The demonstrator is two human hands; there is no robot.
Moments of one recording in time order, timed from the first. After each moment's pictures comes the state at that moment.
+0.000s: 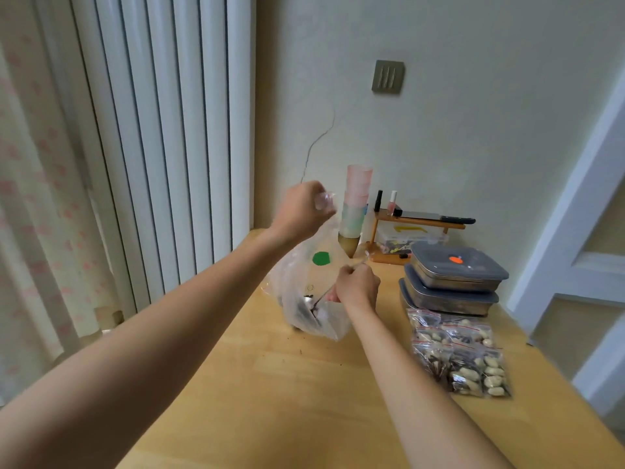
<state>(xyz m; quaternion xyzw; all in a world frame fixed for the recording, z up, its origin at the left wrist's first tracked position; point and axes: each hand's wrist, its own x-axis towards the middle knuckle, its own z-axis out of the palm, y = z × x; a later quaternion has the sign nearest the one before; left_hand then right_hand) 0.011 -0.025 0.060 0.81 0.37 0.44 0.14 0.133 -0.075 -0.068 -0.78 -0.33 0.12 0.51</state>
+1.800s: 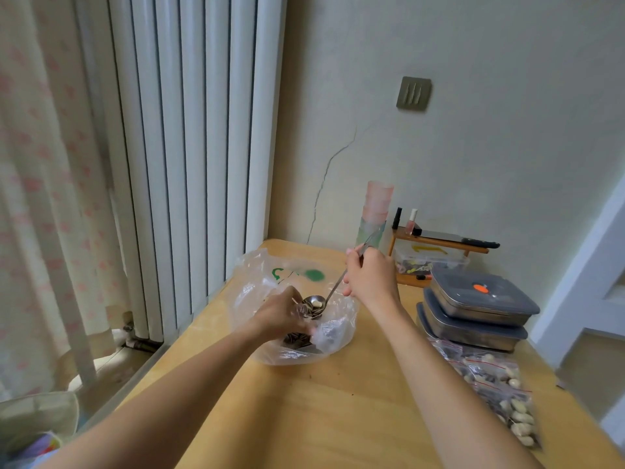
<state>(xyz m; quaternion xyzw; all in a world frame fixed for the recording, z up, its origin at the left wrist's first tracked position) -0.035 0.015 -0.106 0.80 0.46 0.22 0.32 0.128 -0.077 -0.003 -0.71 -0.54 -0.01 0.45</state>
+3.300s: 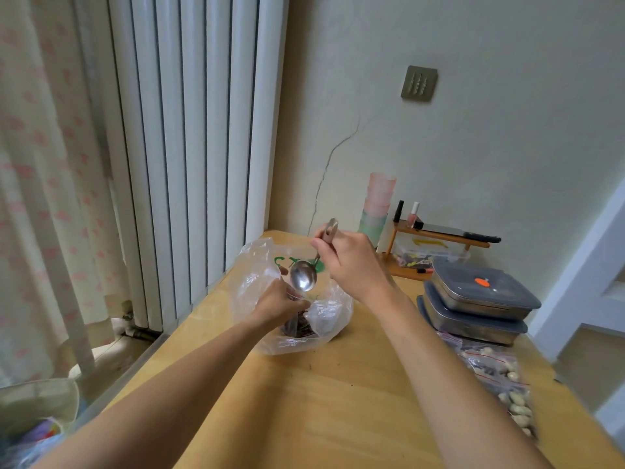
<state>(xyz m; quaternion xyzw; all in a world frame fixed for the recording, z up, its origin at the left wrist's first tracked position) -0.031 0.012 -0.107 0.74 0.47 0.31 0.36 0.105 -0.080 0.015 -0.56 -0.74 -0.11 0.34</state>
